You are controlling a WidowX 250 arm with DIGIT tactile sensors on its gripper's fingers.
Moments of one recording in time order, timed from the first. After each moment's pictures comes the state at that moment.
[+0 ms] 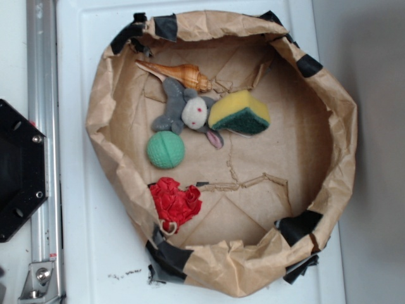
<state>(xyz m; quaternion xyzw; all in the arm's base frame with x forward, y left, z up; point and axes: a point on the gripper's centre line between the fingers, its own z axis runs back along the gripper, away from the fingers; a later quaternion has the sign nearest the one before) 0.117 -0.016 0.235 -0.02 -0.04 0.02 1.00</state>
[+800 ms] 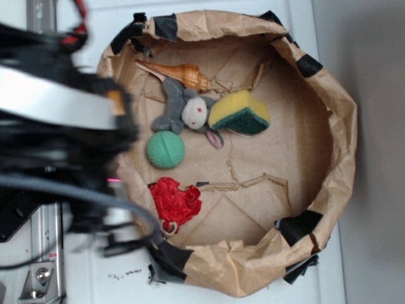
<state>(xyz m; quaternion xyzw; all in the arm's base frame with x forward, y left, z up) 0.206 -0.019 0.168 -0.04 -0.10 0.08 0.99</state>
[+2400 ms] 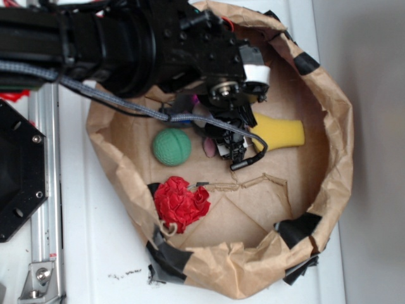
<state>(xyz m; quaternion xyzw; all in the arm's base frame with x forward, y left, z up) 0.277 0.024 0.015 -0.01 -0.05 0.10 0.99</state>
